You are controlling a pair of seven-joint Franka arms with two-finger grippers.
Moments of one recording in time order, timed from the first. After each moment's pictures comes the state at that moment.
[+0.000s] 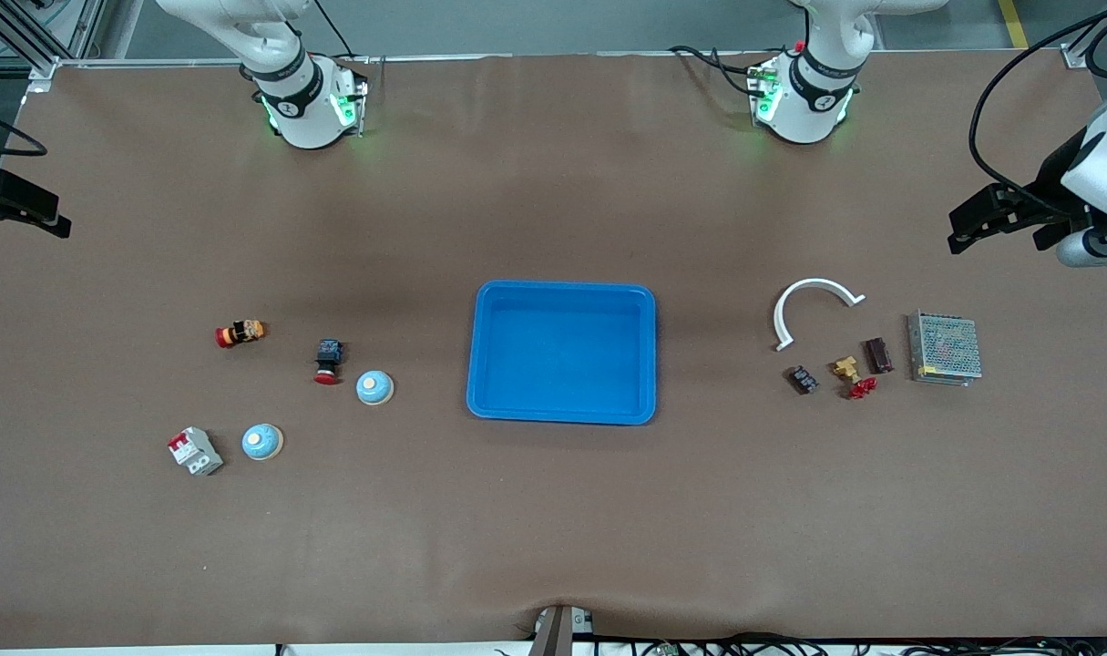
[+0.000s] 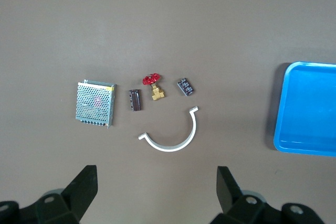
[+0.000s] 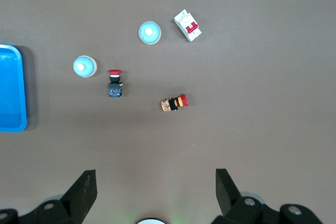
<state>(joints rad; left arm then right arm) -0.05 0.02 -0.05 -1.52 0.02 1.55 -0.12 -0.03 0.06 -0.06 -1.41 0.00 1.39 -0.12</state>
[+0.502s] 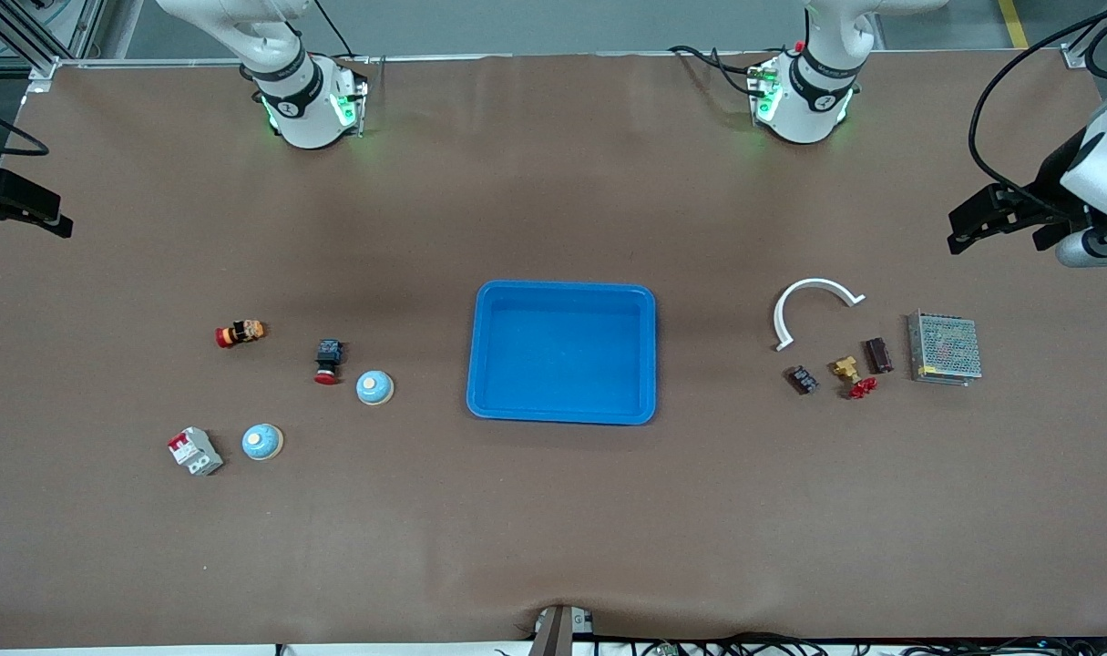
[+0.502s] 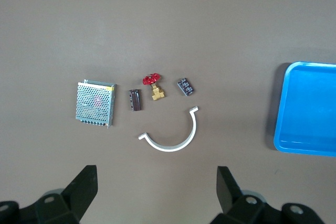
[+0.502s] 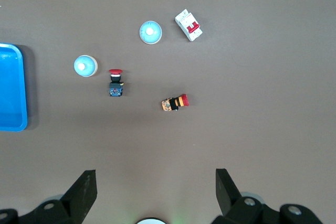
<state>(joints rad) -0.05 0.02 -0.04 -1.52 0.02 1.55 -0.12 -0.03 0.06 -0.06 -1.41 0.00 1.39 -0.12</state>
